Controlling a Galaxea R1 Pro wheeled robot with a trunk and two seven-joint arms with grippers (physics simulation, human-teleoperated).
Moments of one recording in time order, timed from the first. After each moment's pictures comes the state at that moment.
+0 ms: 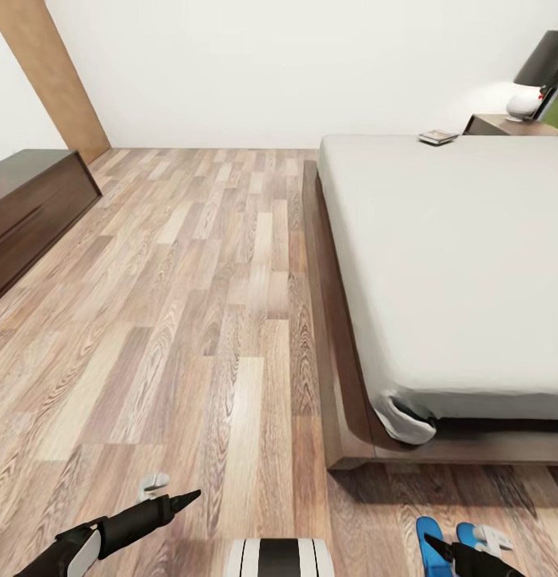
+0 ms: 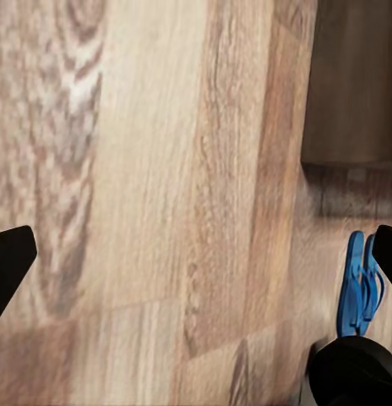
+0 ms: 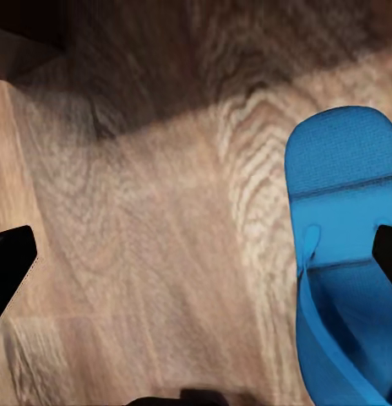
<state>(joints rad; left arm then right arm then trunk) -0.50 0.21 0.12 -0.31 0.26 0.18 -0.94 -0.28 -0.30 -0.44 -0.49 -0.05 0.18 0.77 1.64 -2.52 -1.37</state>
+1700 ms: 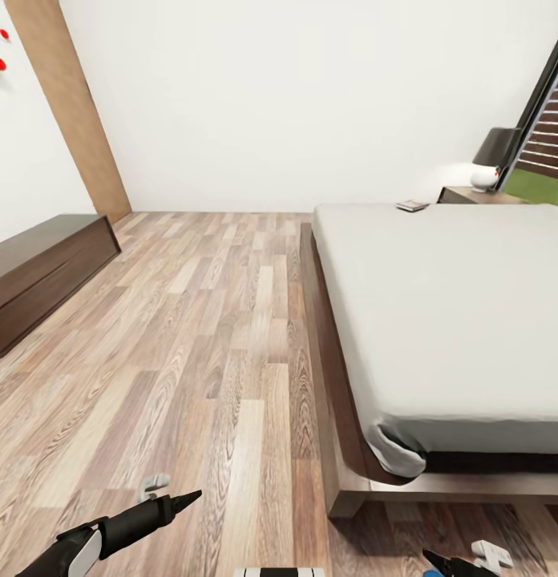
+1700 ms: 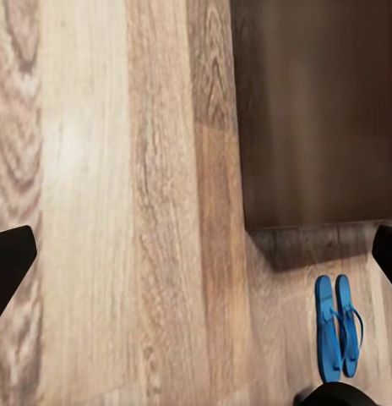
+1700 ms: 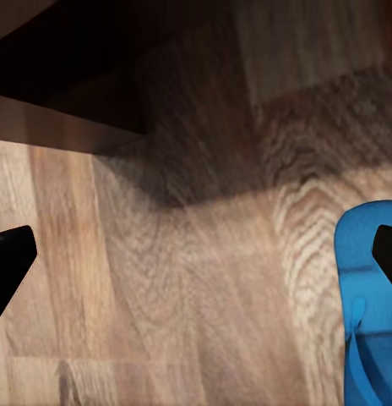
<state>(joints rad) -0.50 0.21 0.12 -0.31 0.26 0.18 -0.94 -0.28 -0.29 -0.44 -0.42 -0.05 0.18 0.77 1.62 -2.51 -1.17</state>
